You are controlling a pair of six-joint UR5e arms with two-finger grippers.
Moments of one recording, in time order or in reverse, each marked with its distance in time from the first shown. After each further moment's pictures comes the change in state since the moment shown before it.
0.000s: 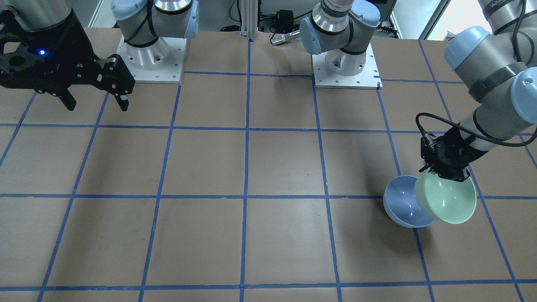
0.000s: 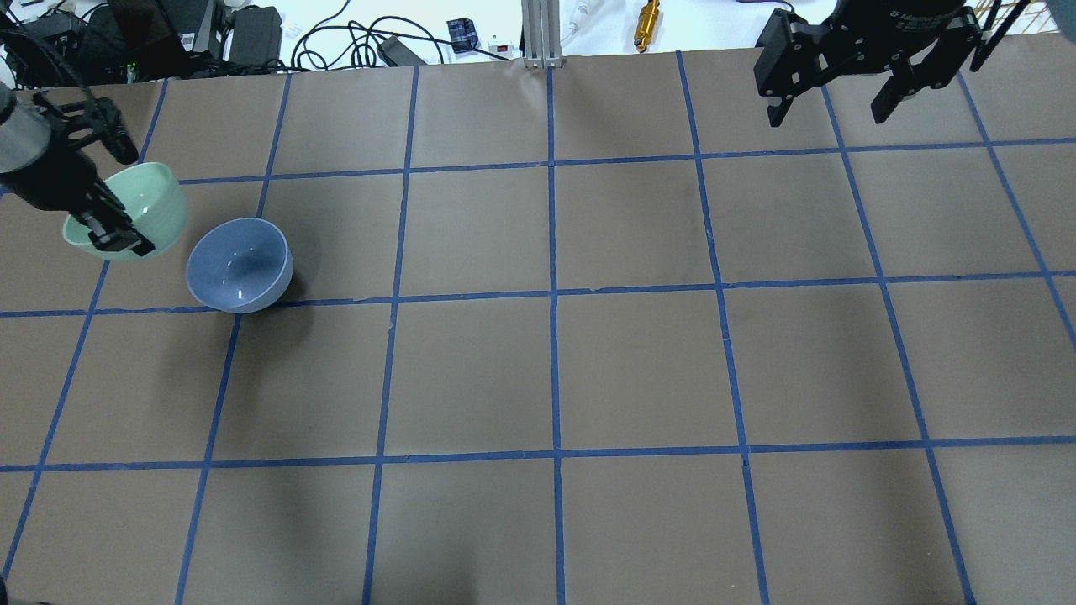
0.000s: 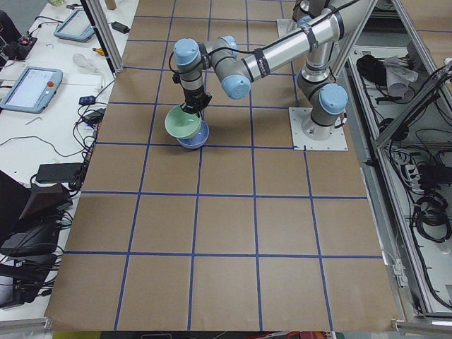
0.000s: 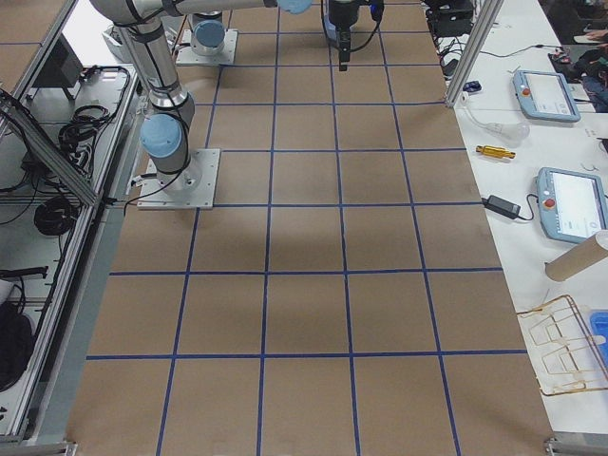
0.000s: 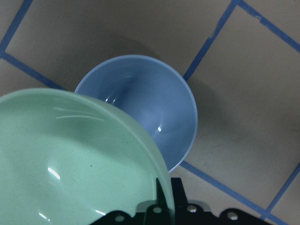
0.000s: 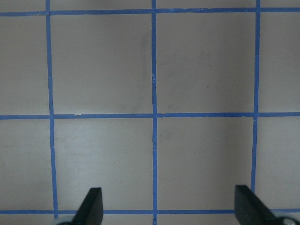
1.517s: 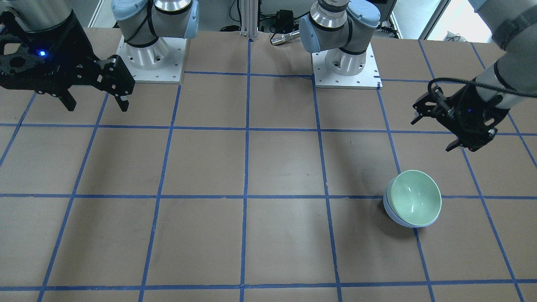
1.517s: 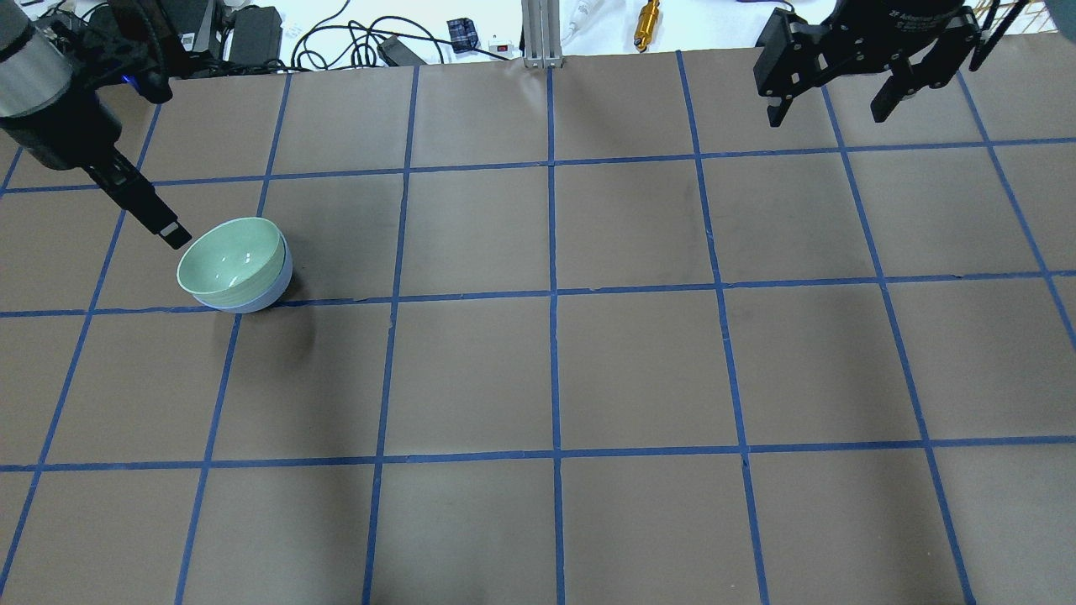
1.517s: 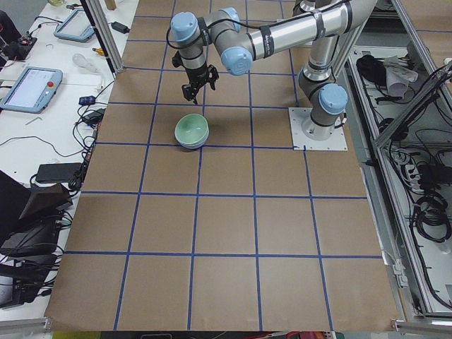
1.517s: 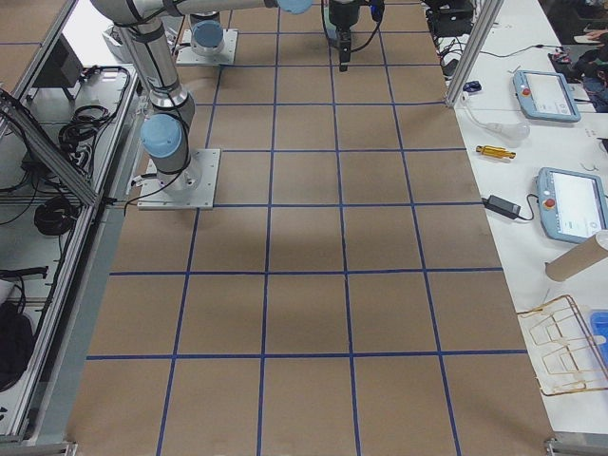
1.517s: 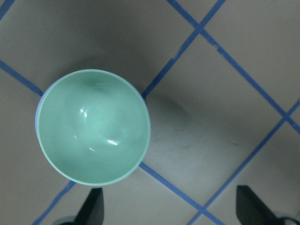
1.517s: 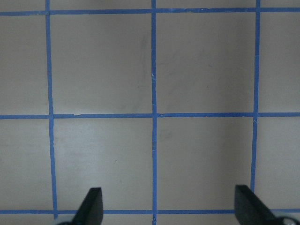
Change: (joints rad) left arm -0.050 0.120 0.194 -0.375 -0.016 -0.380; right arm 0.000 0.001 0.000 0.000 -0.001 -0.001
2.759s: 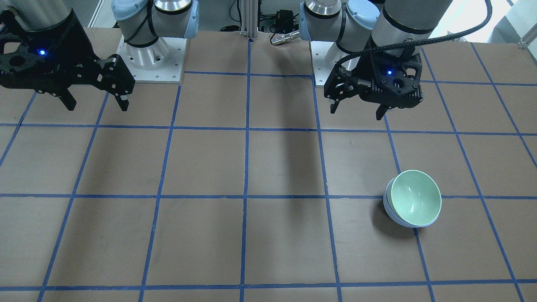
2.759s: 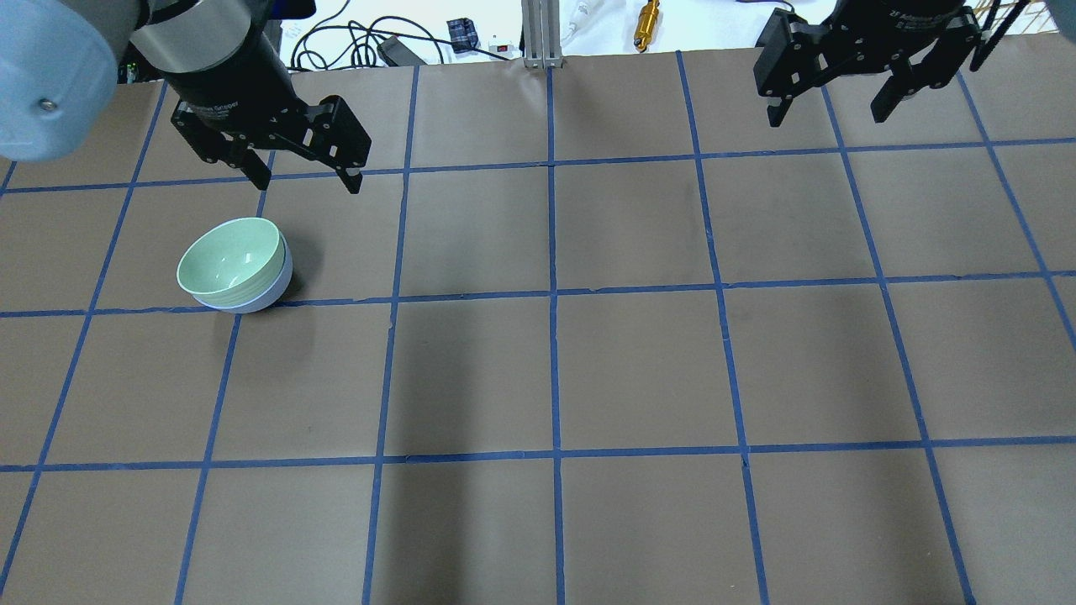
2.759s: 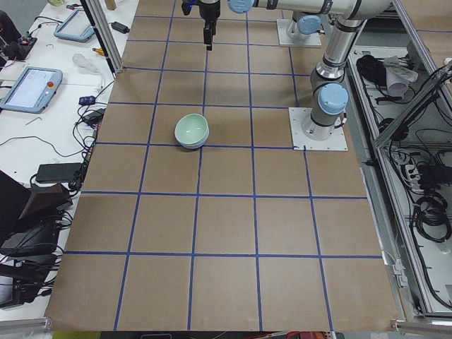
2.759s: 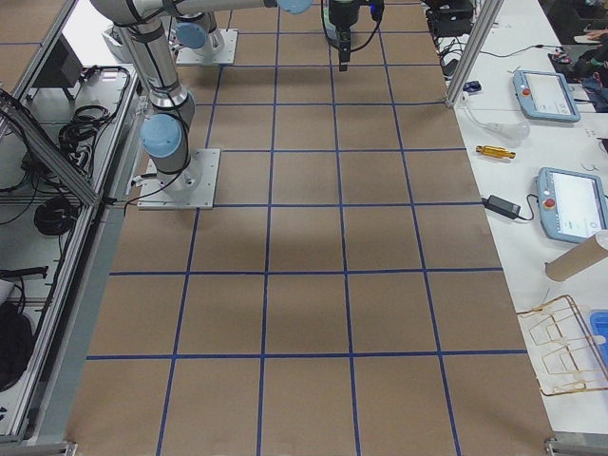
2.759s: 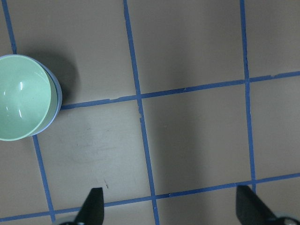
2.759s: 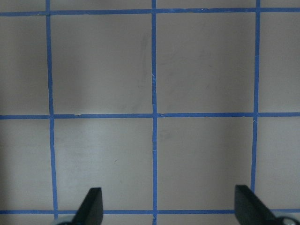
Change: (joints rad) left arm -0.334 0.042 0.036 0.094 -0.011 -0.891; right arm 0.000 -0.001 0.000 0.000 0.001 0.001
